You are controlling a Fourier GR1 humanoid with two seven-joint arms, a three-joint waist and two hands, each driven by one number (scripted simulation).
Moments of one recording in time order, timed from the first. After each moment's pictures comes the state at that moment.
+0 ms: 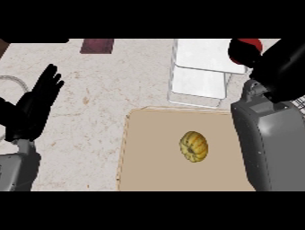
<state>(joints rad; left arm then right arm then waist) -0.23 0.21 0.10 -1.54 0.11 -0.01 0.23 -0.75 0.00 -0.01 -1.64 1.65 -0.28 1.14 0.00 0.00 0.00</state>
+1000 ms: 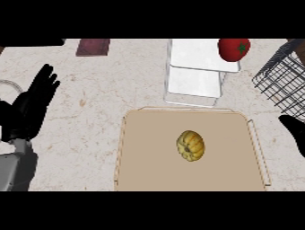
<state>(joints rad) -0.23 0.21 0.13 -1.53 0.10 0.00 0.24 -0.38 -0.01 0.08 -2.43 1.37 0.03 1.15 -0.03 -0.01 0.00</state>
